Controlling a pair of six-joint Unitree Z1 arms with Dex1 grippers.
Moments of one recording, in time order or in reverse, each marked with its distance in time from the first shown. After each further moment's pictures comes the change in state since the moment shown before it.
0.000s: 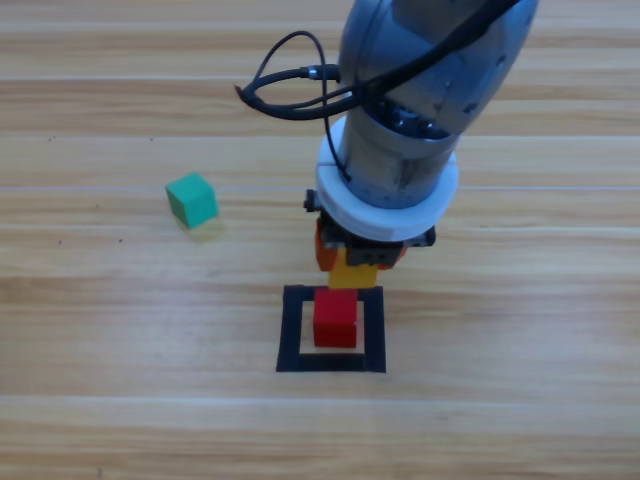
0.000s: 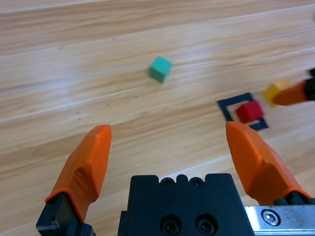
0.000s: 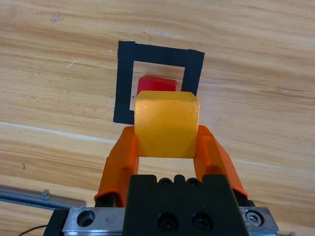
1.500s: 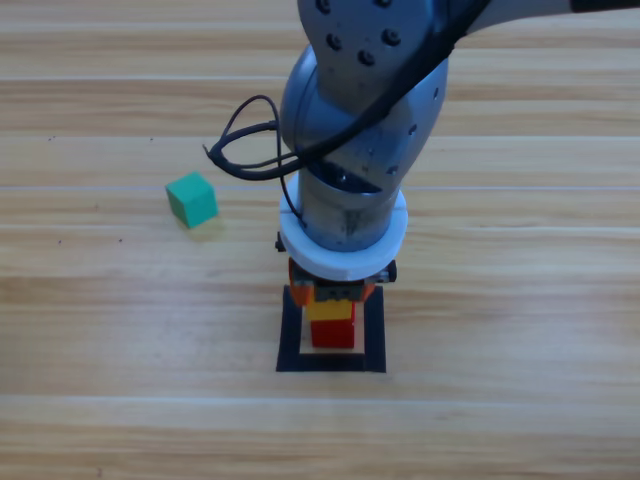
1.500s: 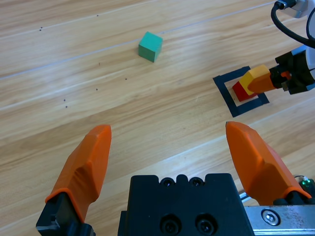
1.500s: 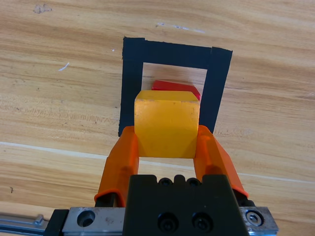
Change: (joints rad) arm 0 0.000 0.048 0.014 0.023 -0.056 0.037; arm 1 0.020 0.134 -0.079 0.000 0.001 0.036
